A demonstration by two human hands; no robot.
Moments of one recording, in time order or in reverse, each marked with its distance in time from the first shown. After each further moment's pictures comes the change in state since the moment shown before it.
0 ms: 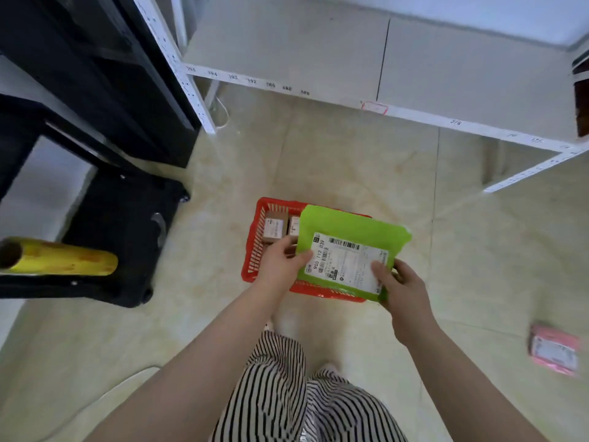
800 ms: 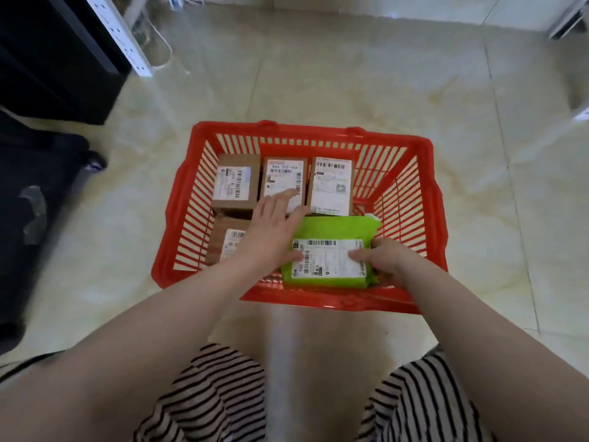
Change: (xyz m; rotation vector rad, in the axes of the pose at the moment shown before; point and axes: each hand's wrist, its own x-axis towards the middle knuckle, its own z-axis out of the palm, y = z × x) left_hand 0.343 -0.326 0.067 1.503 0.020 0.752; right_hand 0.398 0.320 0.024 -0.520 -0.231 0.206
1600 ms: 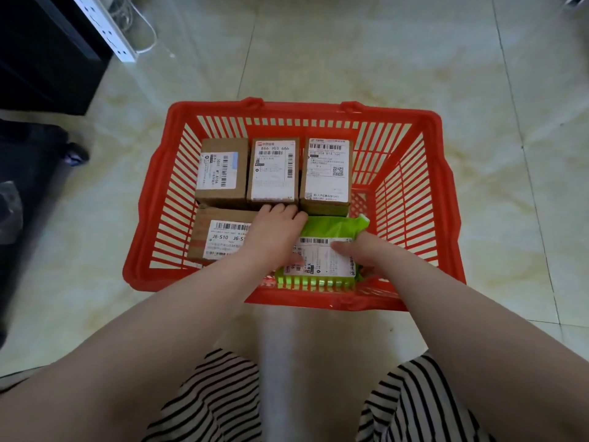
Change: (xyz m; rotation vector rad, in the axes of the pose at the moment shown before) left_hand 0.025 0.012 0.043 0.180 -0.135 0.057; right_hand 0.046 0.002 0.023 -0.292 -0.012 0.066
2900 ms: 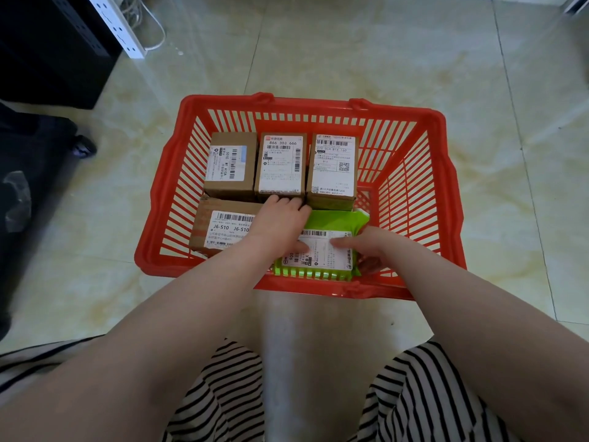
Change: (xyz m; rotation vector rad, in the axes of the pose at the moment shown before) left_hand -0.002 -0.004 -0.005 0.044 0.001 0.031; right_hand -0.001 0.004 -0.002 -0.024 -0.046 0.027
